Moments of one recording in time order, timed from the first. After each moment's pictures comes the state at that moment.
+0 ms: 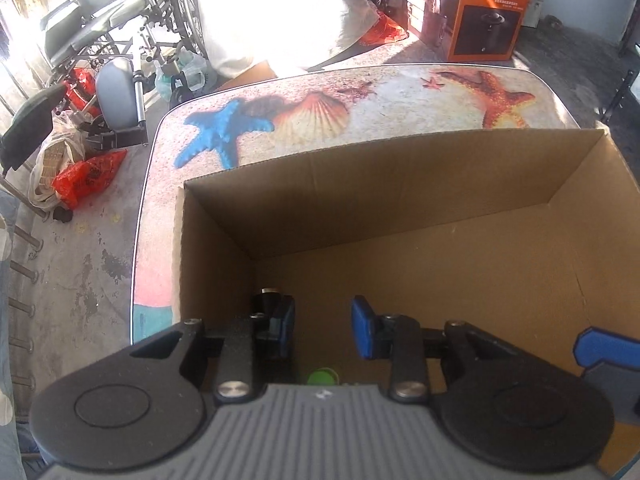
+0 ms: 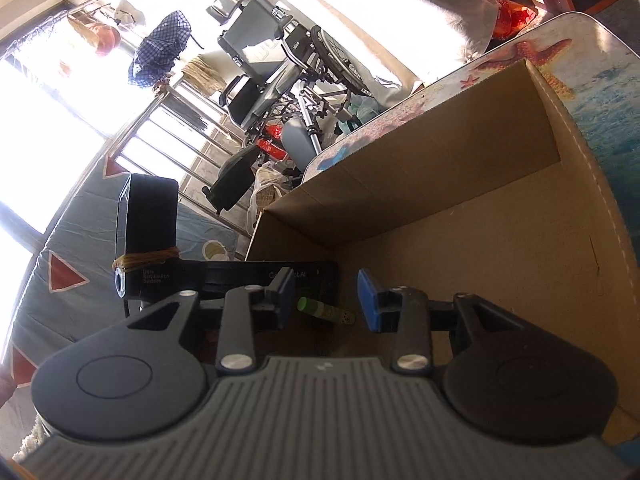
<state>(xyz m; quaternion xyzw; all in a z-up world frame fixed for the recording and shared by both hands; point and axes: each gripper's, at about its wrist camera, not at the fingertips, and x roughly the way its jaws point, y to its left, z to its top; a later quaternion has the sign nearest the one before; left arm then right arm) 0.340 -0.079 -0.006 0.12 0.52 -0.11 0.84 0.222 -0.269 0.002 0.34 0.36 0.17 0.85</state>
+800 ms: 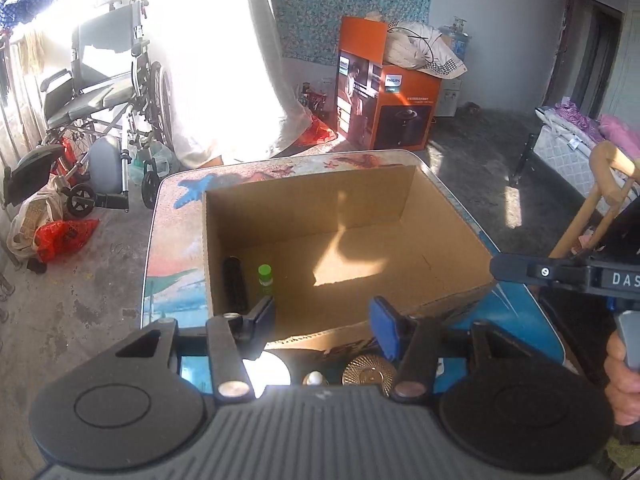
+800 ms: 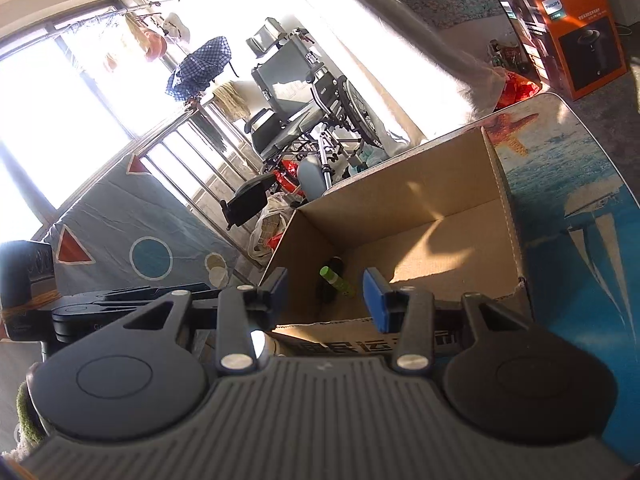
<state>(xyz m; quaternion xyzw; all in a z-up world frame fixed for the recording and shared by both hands) 0.117 -0.029 0.089 0.06 0.38 -0.22 0.89 0.066 -0.291 0.060 0.28 0.28 0.16 0.90</state>
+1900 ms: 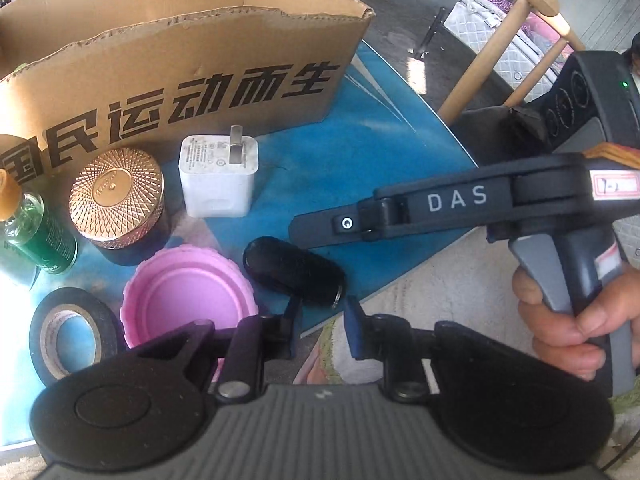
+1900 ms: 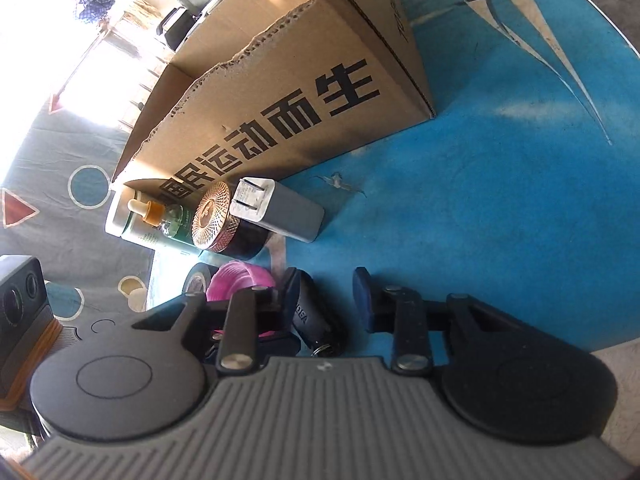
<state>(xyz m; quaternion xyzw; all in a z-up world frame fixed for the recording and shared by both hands) 0.073 -0.135 -0.073 0.08 0.53 -0.35 0.77 0.044 -0.307 -0.084 0.31 0.48 0.12 0.81</state>
